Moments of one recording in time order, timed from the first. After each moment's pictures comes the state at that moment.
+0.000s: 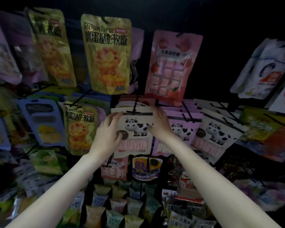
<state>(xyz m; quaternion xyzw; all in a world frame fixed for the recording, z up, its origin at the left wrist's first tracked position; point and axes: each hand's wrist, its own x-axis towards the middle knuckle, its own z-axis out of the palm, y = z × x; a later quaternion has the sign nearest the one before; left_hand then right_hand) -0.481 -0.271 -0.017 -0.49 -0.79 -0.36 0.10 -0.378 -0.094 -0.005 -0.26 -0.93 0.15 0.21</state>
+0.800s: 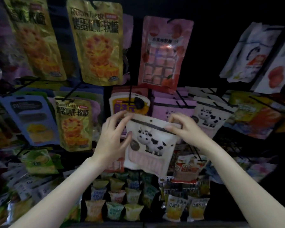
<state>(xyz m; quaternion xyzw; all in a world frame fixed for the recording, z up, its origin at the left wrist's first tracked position) -0.457 -0.283 -0.031 -0.61 -0.69 -0.37 0.14 -0.266 -0.119 0.021 -0.19 -0.92 0.25 0.22</state>
